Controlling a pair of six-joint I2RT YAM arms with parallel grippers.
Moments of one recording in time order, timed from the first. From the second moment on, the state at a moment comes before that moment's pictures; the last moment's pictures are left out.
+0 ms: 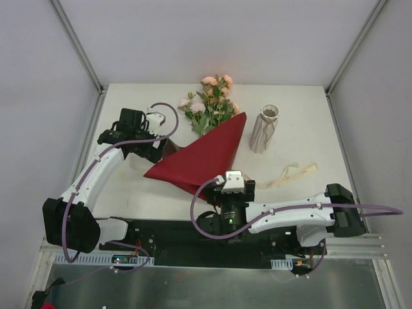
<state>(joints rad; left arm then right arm) -0.18 1.24 1.05 -0.75 0.14 0.26 1.62 1.54 1.23 -1.29 1.39 1.49</state>
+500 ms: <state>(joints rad) -0.32 1.33 1.22 -0.80 0.22 0.23 1.53 1.03 1.21 -1.44 1.45 1.65</state>
